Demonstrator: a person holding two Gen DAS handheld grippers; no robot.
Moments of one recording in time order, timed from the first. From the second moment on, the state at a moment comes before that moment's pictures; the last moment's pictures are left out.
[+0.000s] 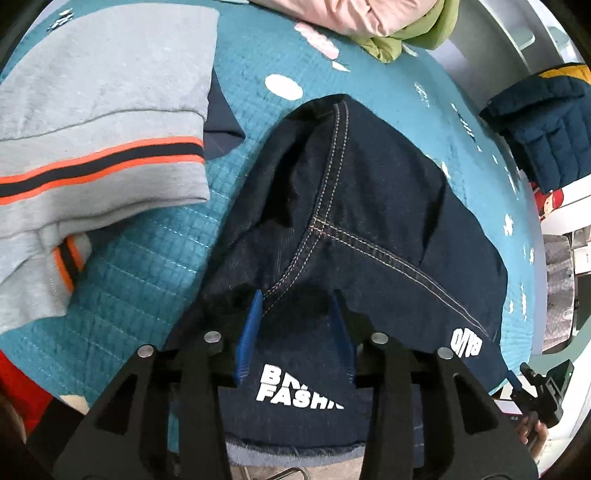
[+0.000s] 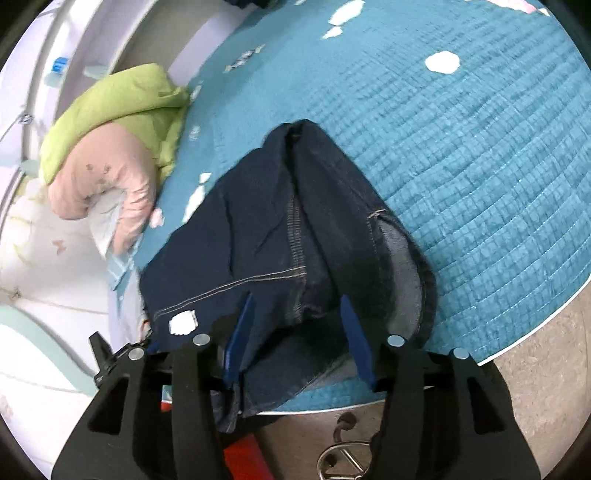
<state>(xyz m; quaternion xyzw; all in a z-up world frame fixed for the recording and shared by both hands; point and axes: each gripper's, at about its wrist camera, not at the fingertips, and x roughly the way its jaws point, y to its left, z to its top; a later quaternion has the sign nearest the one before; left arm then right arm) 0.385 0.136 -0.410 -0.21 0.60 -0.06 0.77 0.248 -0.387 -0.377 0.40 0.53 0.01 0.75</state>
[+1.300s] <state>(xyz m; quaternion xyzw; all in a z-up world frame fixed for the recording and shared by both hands) 0.377 0.157 -0.421 -0.24 0.63 -0.02 0.73 0.274 -0.370 -0.365 0.38 0.51 0.05 0.77</state>
